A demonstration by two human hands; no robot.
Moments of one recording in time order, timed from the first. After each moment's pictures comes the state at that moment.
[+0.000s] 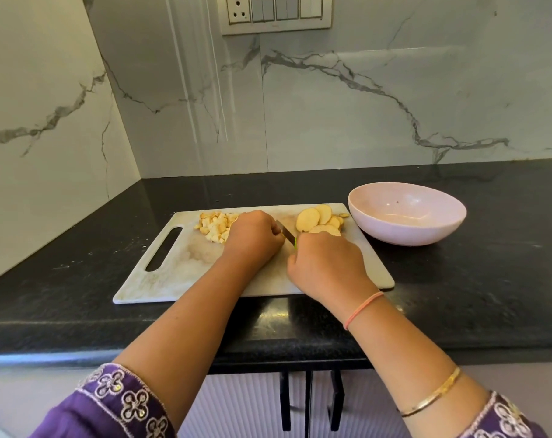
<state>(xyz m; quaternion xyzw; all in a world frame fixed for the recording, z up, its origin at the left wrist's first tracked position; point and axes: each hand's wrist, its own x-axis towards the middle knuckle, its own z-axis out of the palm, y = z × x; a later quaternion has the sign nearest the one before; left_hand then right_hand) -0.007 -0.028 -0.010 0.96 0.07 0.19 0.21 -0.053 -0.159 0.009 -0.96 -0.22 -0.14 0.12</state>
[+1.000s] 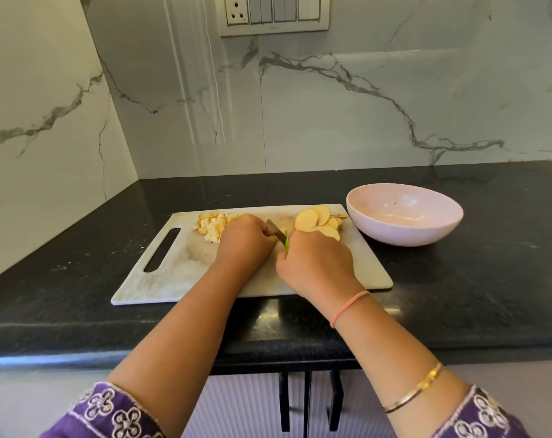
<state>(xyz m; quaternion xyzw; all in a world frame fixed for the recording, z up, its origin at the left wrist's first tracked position) -0.009 -0.020 -0.011 0.94 0.12 0.19 0.24 -0.054 -0.148 0.012 -0.96 -0.20 -0.13 0.16</state>
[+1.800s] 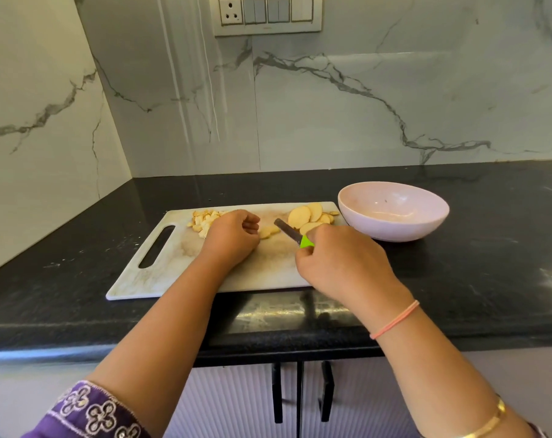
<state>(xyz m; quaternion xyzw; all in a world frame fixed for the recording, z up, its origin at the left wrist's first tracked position) -0.017 -0.001 -0.017 0.92 0.08 0.18 0.33 -0.082 -0.186 0.030 -0.96 -0.20 -0.12 0.17</state>
